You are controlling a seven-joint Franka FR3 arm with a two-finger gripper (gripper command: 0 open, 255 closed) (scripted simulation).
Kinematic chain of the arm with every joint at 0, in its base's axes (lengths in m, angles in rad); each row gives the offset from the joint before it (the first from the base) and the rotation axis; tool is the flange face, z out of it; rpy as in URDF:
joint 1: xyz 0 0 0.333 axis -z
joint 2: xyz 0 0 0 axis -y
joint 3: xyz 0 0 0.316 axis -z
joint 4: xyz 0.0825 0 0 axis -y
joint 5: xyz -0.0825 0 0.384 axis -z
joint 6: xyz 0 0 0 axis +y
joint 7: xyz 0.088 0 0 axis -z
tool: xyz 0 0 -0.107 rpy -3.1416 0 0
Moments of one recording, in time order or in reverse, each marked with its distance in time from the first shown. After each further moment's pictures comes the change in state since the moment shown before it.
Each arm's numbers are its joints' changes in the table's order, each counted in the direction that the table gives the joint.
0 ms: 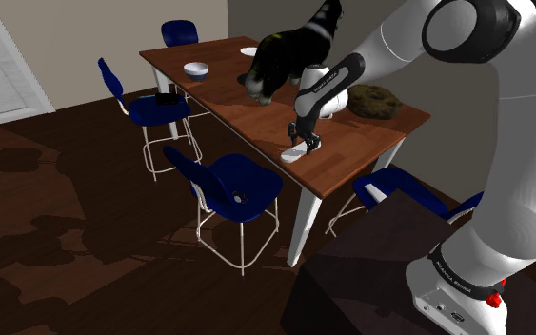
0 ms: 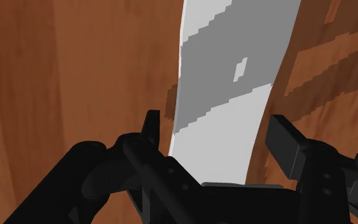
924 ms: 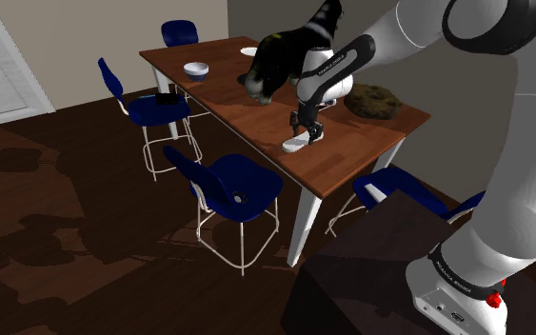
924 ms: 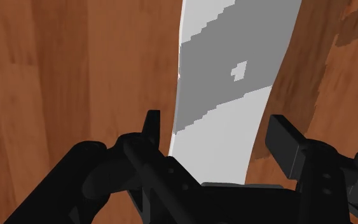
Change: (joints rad) arm 0.008 0.102 -0.011 -0.008 -0.014 0.095 -0.012
